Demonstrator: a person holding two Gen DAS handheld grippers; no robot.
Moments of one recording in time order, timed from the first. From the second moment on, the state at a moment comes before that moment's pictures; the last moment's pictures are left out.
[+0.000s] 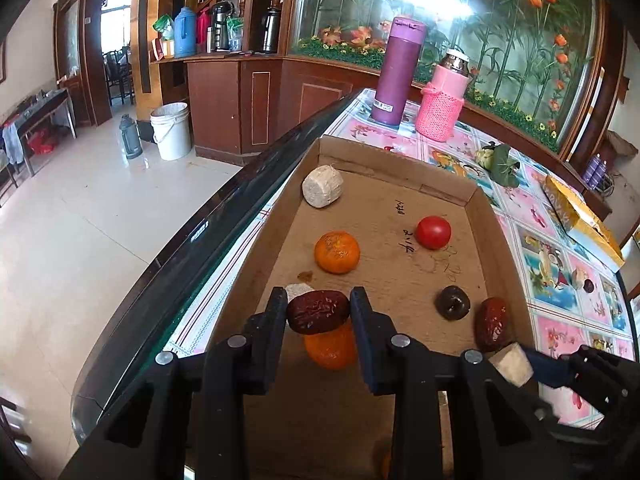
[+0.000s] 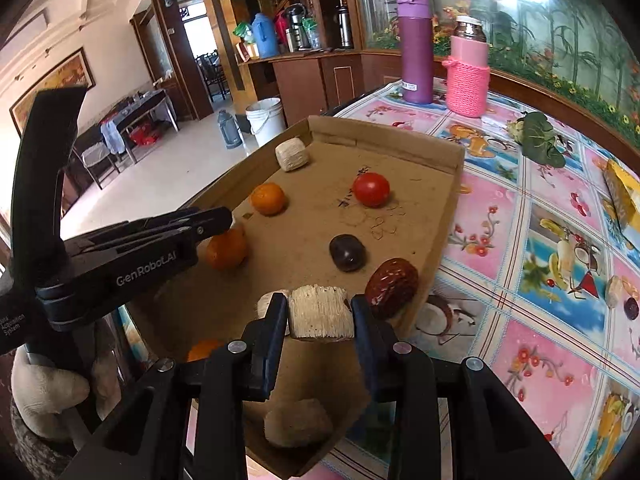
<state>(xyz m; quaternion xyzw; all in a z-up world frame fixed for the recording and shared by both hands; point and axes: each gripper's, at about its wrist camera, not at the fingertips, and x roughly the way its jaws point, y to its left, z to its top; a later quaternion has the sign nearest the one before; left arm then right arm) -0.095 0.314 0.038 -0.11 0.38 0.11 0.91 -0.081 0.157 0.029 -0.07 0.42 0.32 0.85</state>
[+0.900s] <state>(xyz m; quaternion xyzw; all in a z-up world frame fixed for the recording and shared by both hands) -0.123 0.243 0.104 -0.07 0.30 0.09 0.95 -0.092 0.080 0.055 -0.02 0.37 0.27 0.89</state>
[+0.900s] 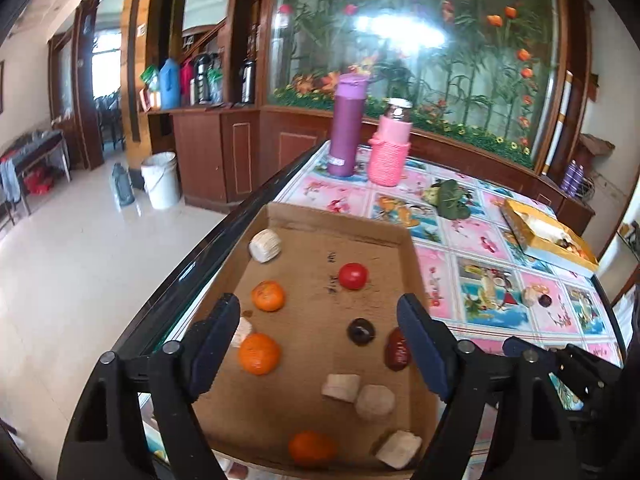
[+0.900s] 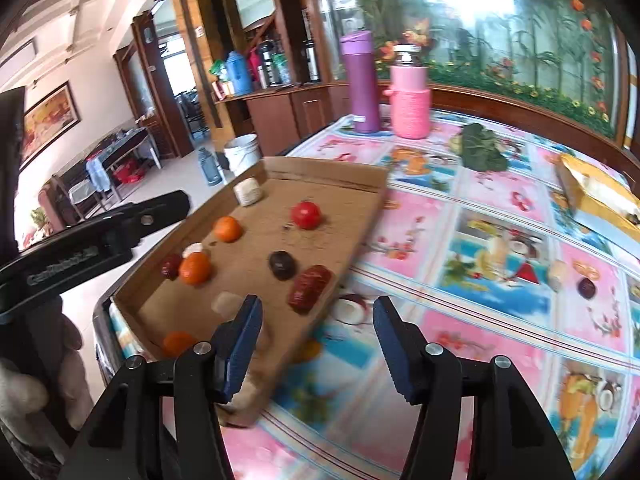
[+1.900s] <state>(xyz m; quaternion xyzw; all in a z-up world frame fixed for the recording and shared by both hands) -0.123 0.091 0.092 0.12 0.32 0.02 0.94 -0.095 -0.119 0.052 0.06 0.38 0.10 0.92</state>
